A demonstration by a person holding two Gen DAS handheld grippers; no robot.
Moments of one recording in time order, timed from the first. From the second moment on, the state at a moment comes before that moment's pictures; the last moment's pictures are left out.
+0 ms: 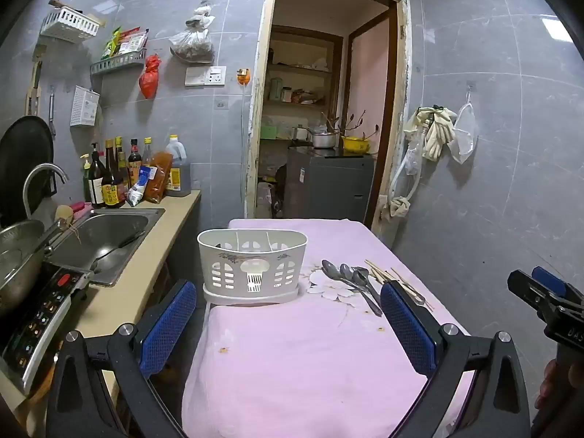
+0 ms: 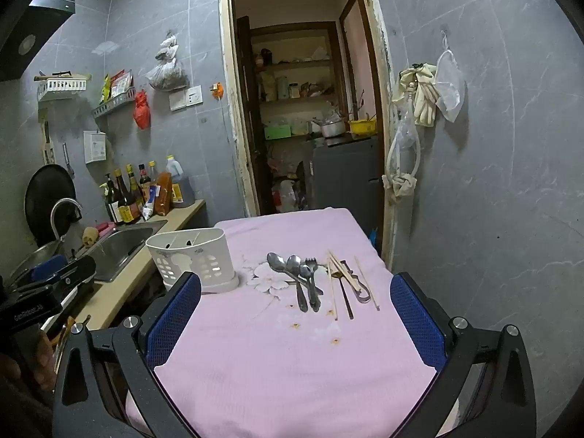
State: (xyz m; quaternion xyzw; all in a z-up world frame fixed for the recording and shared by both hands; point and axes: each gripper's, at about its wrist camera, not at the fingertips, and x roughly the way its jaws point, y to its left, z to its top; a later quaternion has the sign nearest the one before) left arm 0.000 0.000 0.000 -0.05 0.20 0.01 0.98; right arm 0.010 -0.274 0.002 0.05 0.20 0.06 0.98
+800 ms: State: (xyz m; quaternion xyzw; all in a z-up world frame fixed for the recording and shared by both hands) left arm 0.000 -0.001 0.000 -0.05 0.21 0.01 0.98; right arm 0.012 -0.274 0.000 0.05 0.21 0.06 0.98
